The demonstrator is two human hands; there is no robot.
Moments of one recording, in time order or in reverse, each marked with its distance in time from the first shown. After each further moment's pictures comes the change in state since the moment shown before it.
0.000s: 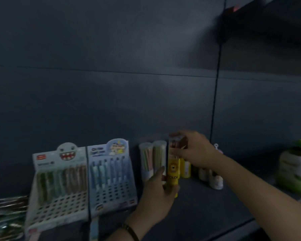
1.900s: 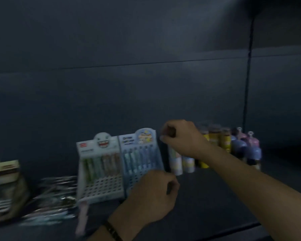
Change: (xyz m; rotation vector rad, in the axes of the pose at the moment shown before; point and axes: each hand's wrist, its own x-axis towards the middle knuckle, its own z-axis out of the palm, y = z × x) left_hand -0.067 0.020 -0.084 0.615 -0.120 0.072; right_hand 0.015 -0.080 0.059 0.109 -0.036 -0.137
